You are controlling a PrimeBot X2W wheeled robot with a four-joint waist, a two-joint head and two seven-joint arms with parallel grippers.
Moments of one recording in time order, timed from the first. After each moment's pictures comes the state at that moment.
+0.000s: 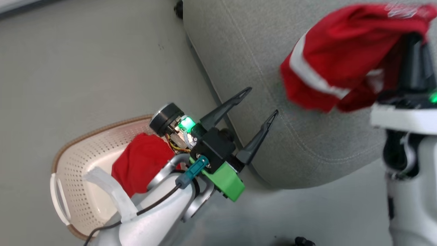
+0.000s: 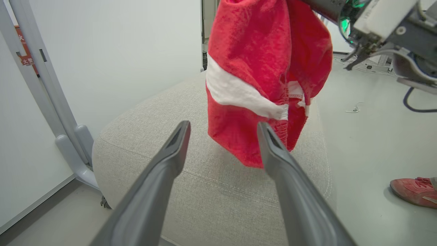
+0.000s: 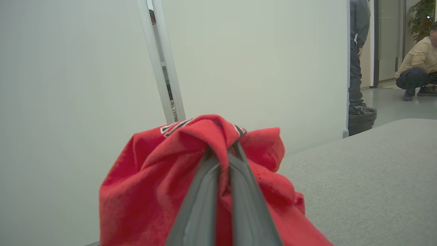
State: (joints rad) left arm -0.57 0.17 -0.79 0.07 -0.25 -0.04 -0.09; right arm -0.39 -0.06 -0.10 -0.10 0.34 0.13 -0.26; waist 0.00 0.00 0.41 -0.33
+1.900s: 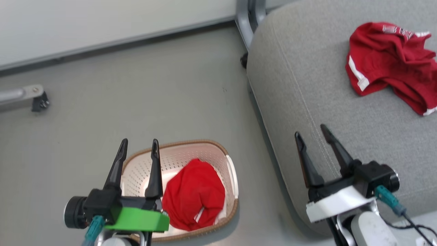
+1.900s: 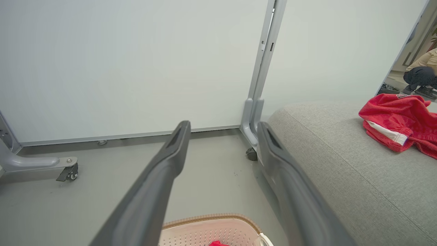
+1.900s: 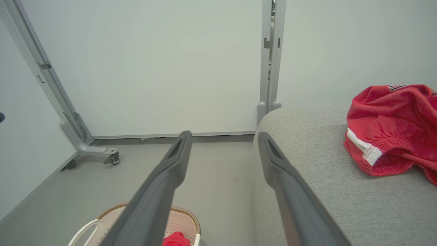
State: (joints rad) left arm -0.06 0.08 -0.26 0.02 -0.26 0.07 -0.26; right arm -0.10 -0.10 0.19 0.07 0.16 0.13 -0.26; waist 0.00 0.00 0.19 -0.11
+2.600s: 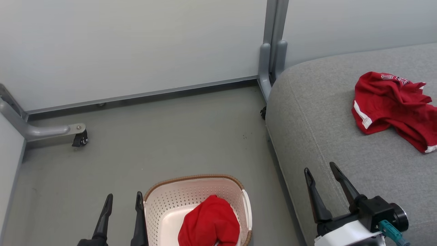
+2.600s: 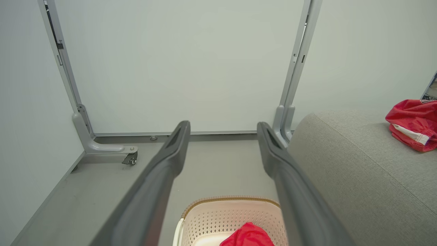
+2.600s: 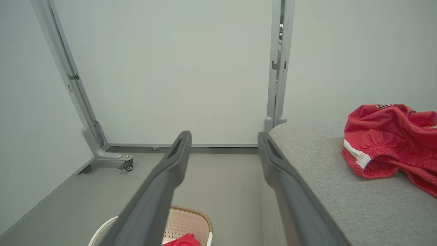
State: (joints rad) left arm 0.22 0.05 -0.13 -0.02 -0.19 0.02 -0.26; right arm 0.10 -0.07 0.14 0.03 0.11 0.13 -0.26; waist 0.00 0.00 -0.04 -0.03
